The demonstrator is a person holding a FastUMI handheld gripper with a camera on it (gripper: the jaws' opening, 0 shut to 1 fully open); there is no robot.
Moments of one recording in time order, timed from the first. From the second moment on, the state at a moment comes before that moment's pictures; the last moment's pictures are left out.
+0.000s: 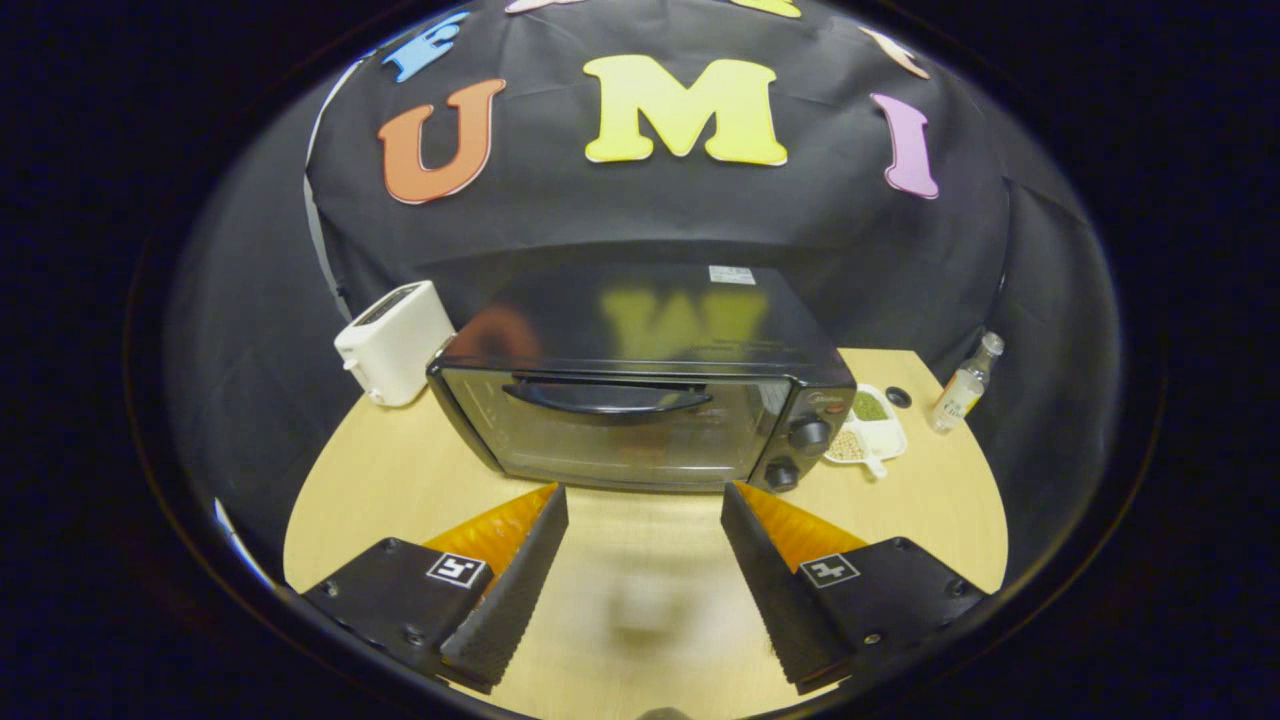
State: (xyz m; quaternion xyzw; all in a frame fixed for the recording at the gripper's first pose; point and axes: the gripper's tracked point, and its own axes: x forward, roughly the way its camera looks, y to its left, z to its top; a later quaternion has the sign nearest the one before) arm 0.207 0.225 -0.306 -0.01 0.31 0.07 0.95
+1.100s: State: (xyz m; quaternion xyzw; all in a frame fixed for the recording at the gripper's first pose) arm 0.046 -0.010 0.031 -0.02 -0.02 -0.05 1.00
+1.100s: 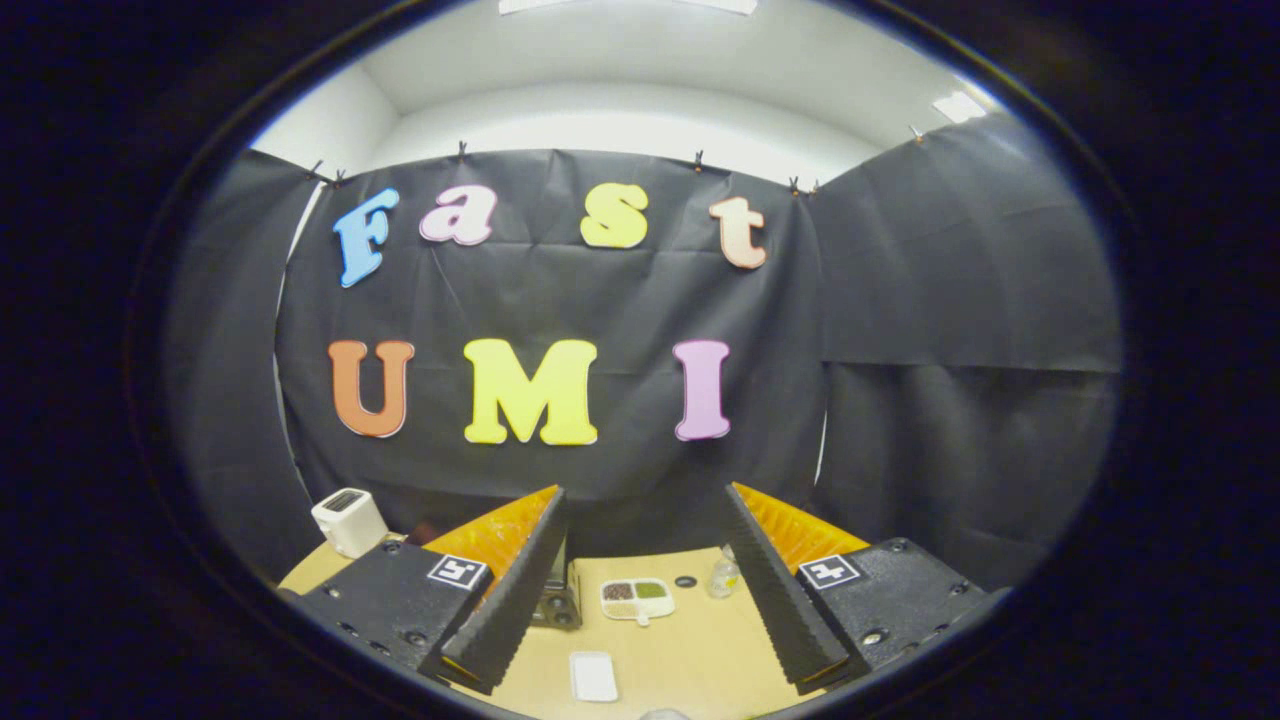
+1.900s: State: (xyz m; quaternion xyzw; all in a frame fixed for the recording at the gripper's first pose) arm 0.031 -0.031 0.017 0.00 -0.01 0.01 1.00
